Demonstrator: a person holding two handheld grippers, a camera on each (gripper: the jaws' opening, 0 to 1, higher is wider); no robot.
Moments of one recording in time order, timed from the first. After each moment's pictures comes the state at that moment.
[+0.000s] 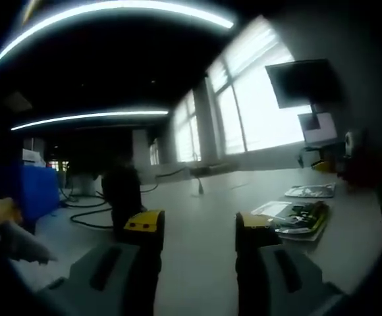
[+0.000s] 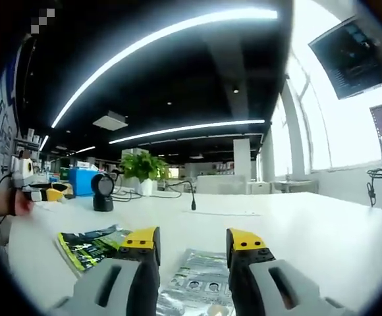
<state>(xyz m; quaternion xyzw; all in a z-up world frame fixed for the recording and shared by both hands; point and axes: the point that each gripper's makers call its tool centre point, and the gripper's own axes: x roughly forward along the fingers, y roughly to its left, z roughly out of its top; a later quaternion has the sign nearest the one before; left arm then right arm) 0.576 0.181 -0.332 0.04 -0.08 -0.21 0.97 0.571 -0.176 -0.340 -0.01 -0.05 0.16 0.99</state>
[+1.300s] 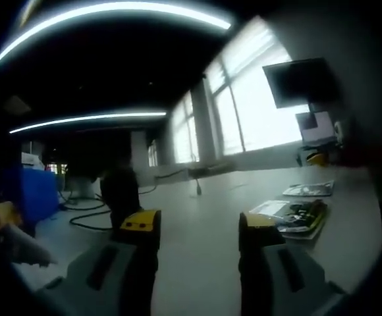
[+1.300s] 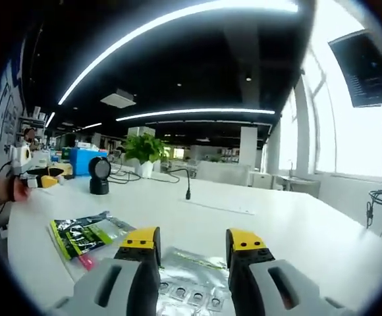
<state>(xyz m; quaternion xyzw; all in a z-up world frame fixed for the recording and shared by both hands) 0.572 0.175 -0.331 0.06 -0.08 -0.22 0.97 0.597 -0.212 -0.322 -0.06 0.00 0.17 0.98</state>
